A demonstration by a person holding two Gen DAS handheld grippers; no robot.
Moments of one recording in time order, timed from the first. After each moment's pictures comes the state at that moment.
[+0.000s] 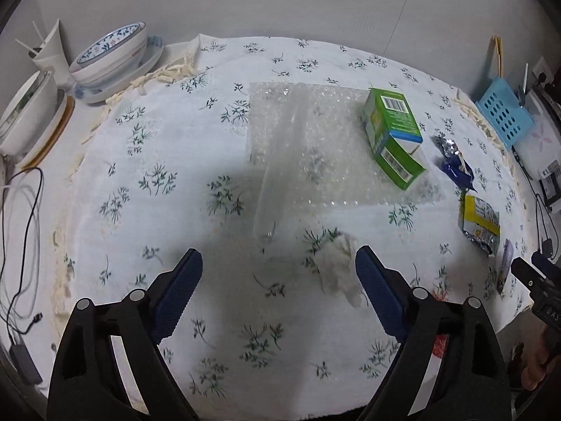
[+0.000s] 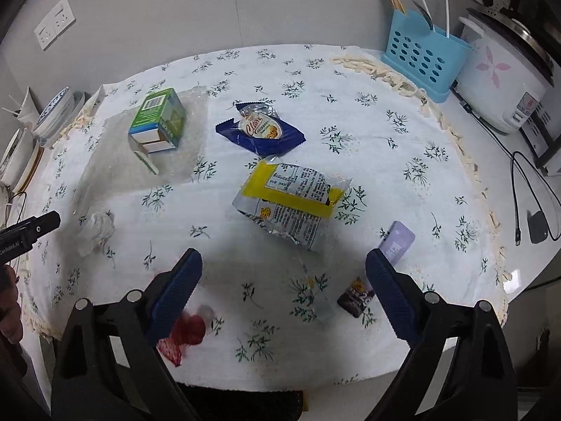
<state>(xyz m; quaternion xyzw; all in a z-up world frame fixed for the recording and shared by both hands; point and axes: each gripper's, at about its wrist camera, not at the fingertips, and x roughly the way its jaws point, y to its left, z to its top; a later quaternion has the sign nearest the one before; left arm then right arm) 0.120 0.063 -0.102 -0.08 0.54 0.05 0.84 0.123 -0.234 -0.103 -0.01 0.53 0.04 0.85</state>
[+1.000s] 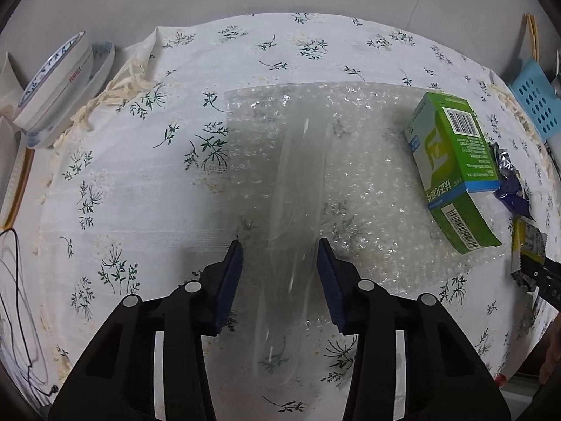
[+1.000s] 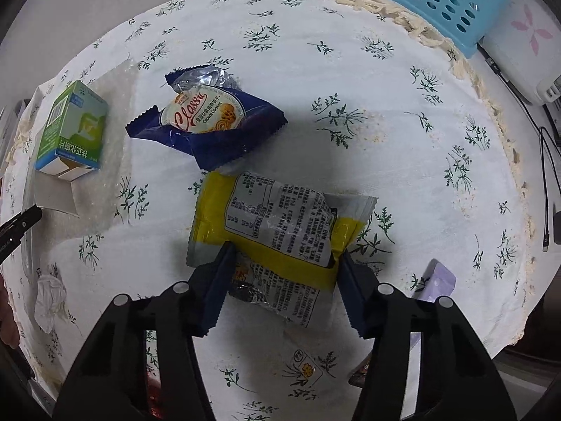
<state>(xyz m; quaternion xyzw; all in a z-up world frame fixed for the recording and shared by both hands) 0.222 0.064 -0.155 -0.03 0.58 0.04 0.81 0.211 -0.229 -0.168 0.01 0.63 -0.01 0.78</state>
